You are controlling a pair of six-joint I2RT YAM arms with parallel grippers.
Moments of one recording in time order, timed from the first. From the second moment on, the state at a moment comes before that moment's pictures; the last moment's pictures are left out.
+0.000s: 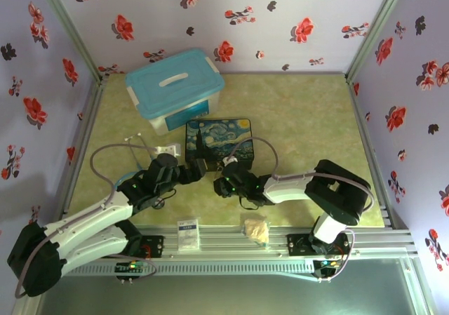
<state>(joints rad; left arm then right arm) -0.80 0.92 0.48 -0.17 -0.15 -0.82 1.04 1.64 0.63 0.22 0.05 0.70</state>
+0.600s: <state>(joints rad) -0.64 1.13 0.62 -0.15 -0.14 -0.63 1.01 1.64 0.41 0.62 0.01 0.98</state>
